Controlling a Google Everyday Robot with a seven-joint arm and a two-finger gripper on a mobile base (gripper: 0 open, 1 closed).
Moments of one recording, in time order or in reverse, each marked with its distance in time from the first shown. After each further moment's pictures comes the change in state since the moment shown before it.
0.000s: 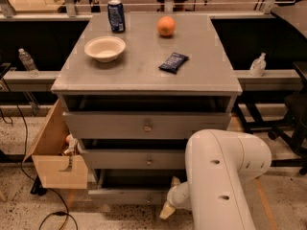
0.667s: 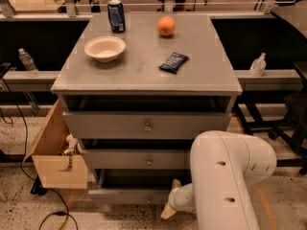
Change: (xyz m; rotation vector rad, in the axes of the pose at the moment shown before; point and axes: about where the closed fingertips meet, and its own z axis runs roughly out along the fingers) arm 0.002 0.002 -0.003 0.012 -0.014 0.011
